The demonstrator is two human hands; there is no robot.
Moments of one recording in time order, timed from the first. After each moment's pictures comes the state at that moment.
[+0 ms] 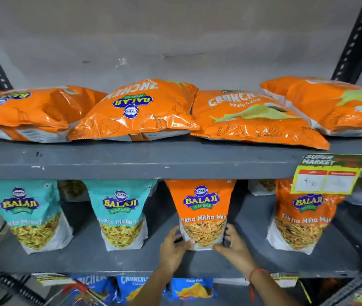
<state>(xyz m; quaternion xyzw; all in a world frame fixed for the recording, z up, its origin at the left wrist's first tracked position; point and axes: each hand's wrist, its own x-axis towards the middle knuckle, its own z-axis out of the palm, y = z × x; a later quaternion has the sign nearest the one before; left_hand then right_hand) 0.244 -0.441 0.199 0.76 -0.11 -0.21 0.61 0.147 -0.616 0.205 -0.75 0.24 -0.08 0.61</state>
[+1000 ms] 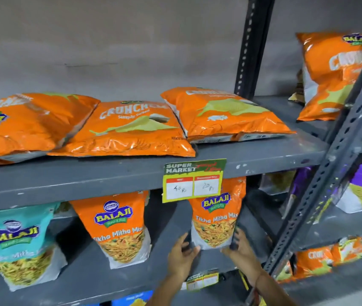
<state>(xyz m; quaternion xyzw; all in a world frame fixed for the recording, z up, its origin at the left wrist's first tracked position) 0.120 -0.640 0.212 0.75 -0.13 -0.31 0.58 0.006 -0.797 0.202 -0.68 0.40 -0.13 0.61</state>
